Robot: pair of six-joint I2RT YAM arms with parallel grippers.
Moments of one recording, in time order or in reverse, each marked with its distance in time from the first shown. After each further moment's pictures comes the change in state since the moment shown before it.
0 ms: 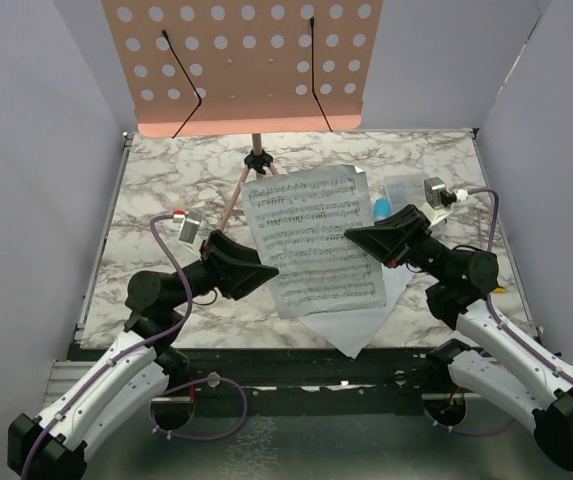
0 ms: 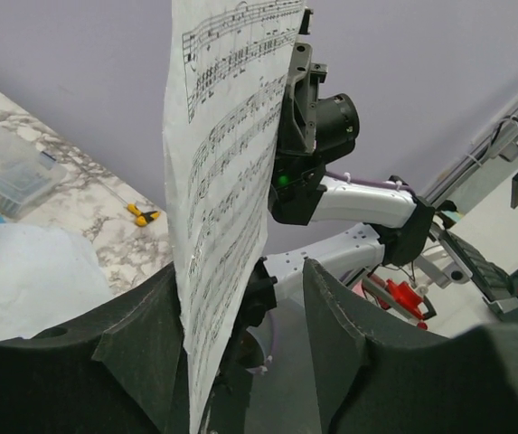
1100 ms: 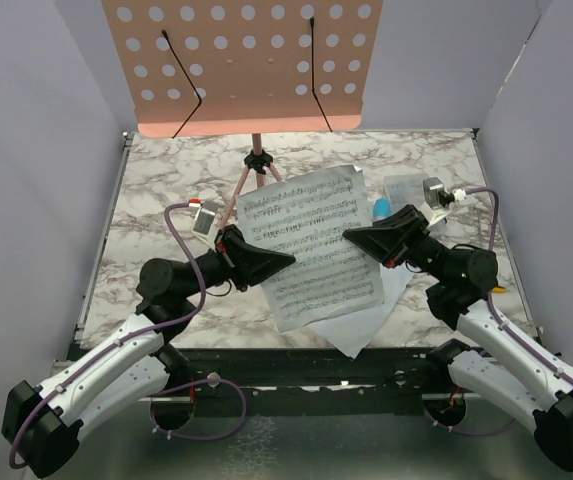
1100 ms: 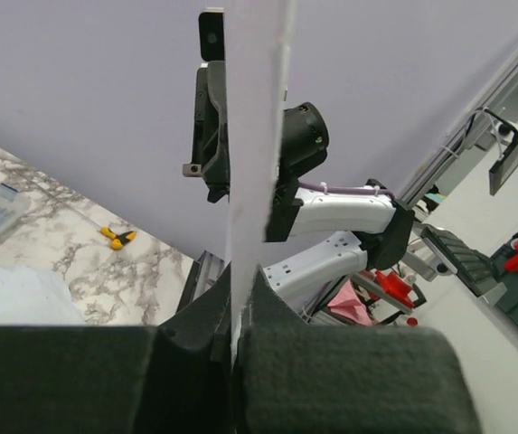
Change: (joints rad) left arm -0.142 0.173 0.114 0.112 -0.042 0.048; right arm 0.000 -0.001 0.003 -0.018 0.001 -0.022
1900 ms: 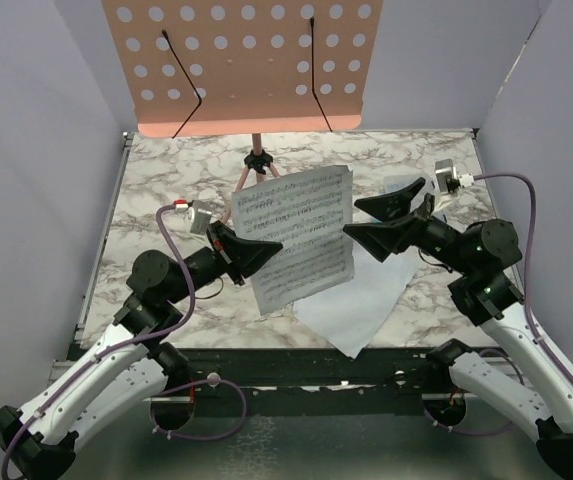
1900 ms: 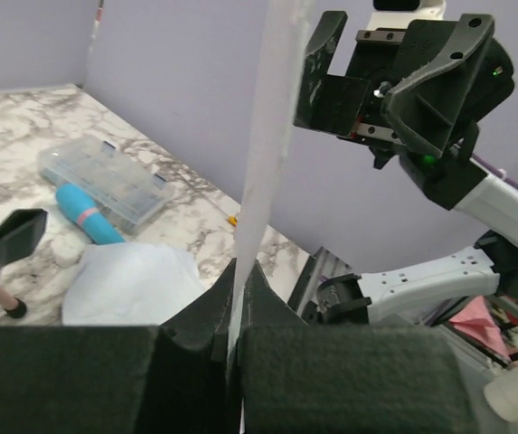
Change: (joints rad) left arm 0.000 -0.117 0.081 -0.416 -0.190 0.281; right arm 0.000 -0.078 0.280 -0.659 0.061 -0.413
